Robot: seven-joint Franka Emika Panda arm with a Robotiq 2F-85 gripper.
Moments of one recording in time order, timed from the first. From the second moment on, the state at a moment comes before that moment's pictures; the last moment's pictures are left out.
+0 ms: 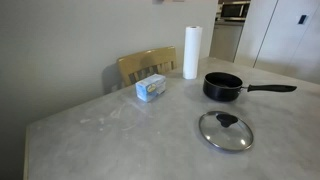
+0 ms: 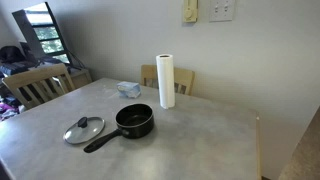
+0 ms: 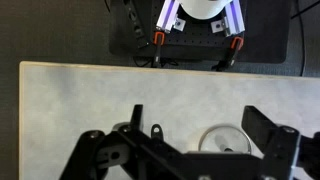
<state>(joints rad) -0.05 -0.60 -0.16 -2.24 -0.15 1.40 -0.24</state>
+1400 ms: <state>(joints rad) 0.07 -0.55 -0.07 -2.45 -0.08 1.44 -0.24</state>
